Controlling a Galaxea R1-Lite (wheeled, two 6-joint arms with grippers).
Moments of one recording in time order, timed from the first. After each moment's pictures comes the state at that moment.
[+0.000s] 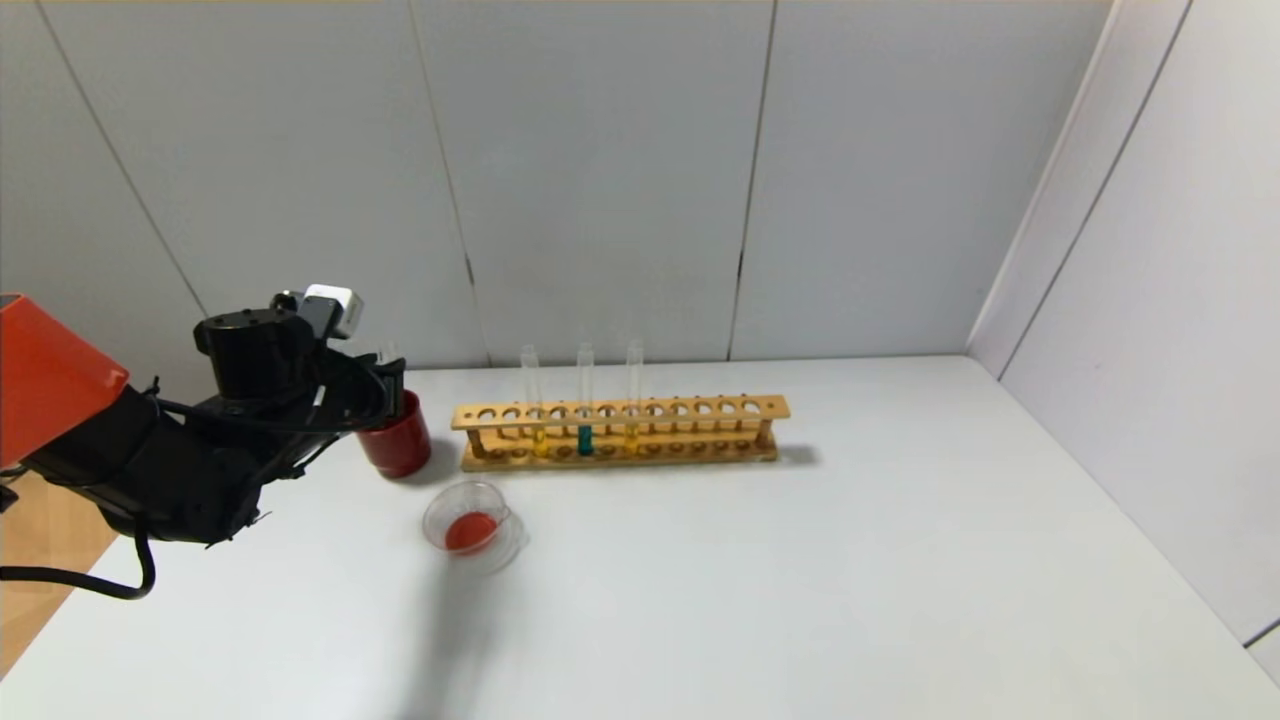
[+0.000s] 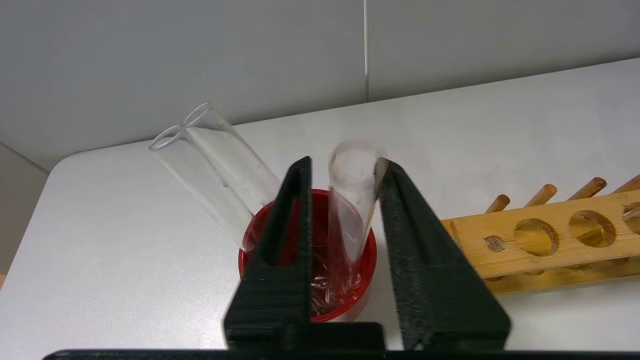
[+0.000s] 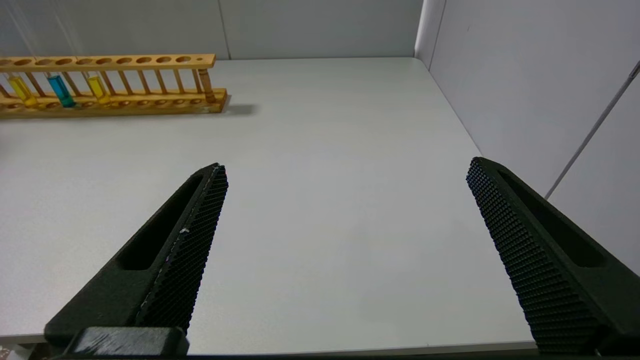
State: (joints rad) left arm -0.05 2.03 -0.82 -1.03 -0.01 0.10; right arm 0.00 0.00 0.00 -0.01 -0.01 0.01
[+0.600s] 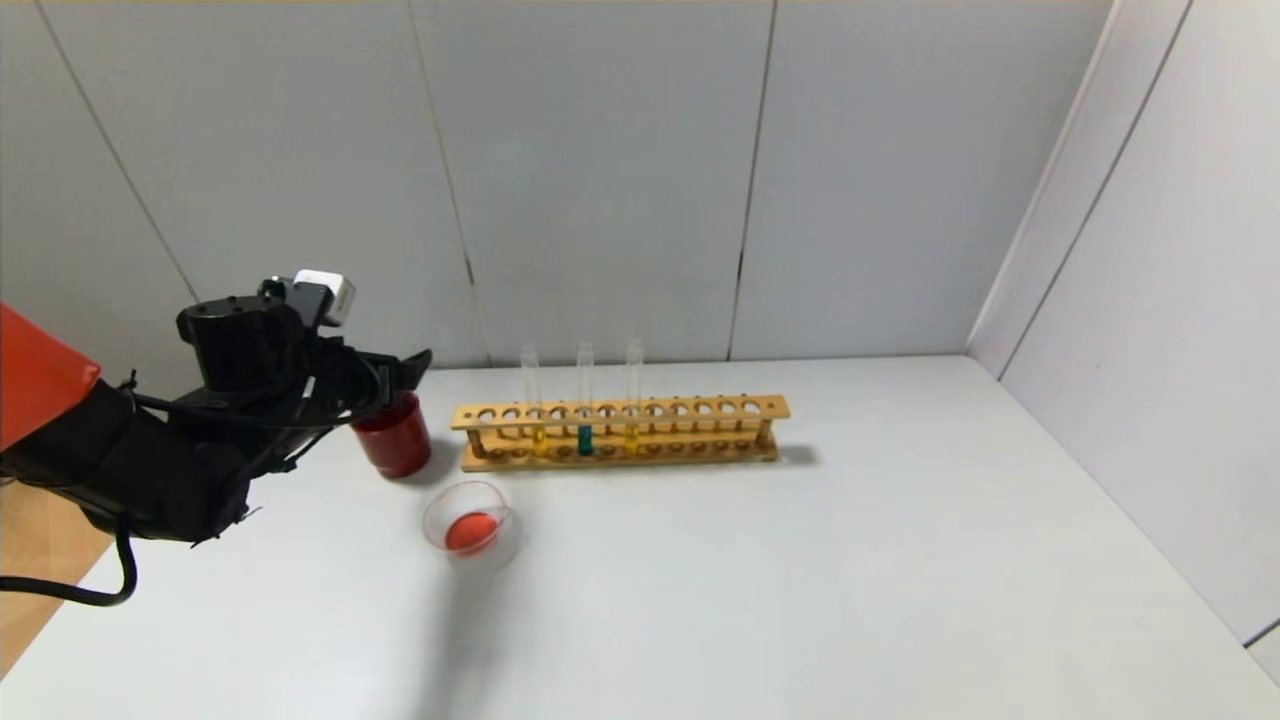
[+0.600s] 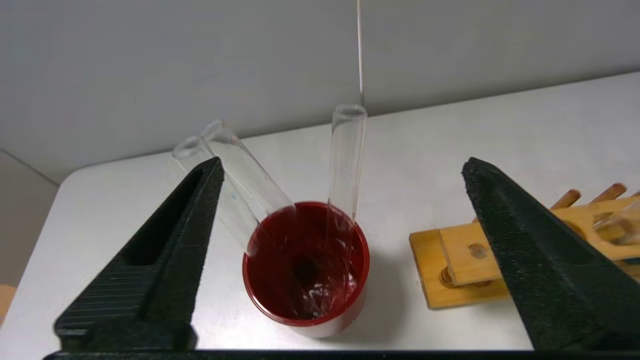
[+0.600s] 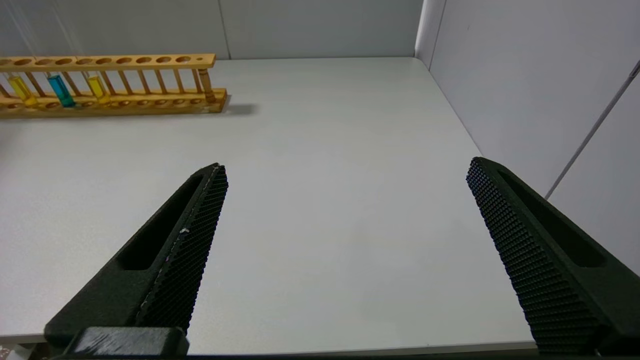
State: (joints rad) left arm -0.06 1.97 -0.81 -1.03 -0.01 0.10; right arm 0.00 0.00 0.00 -0.01 -0.01 0.01
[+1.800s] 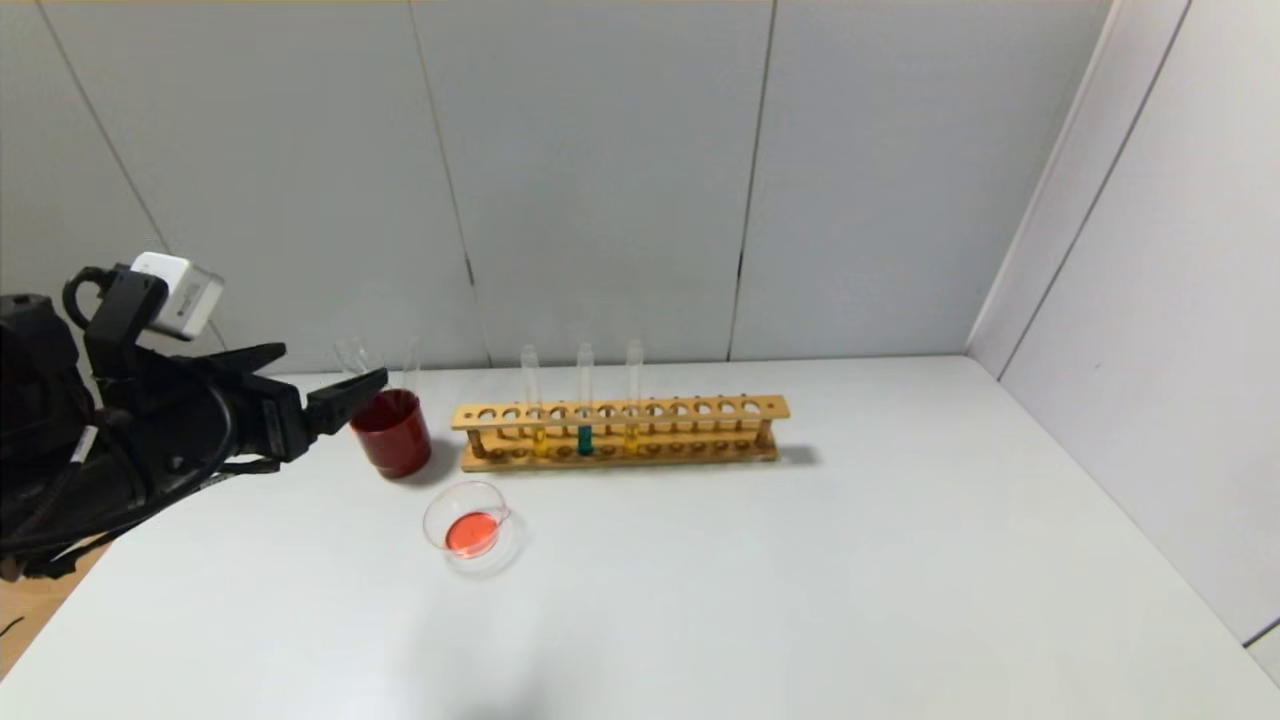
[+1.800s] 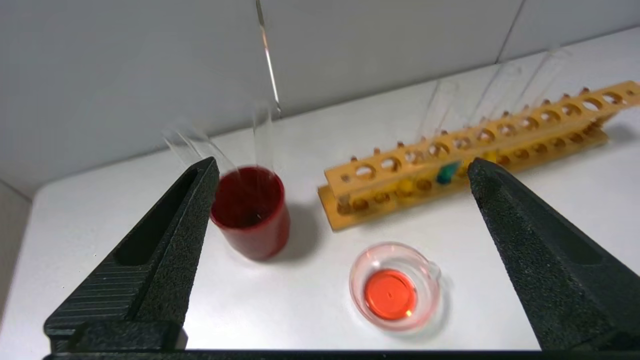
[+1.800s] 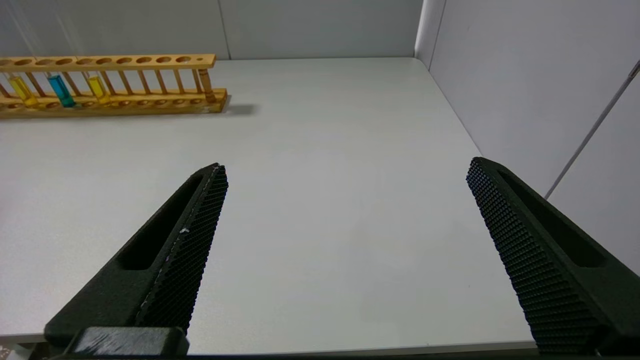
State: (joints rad) left arm -0.05 1.45 -0.51 -0.83 -0.24 0.07; right arm 0.00 0.00 0.00 -0.01 -0.01 0.01
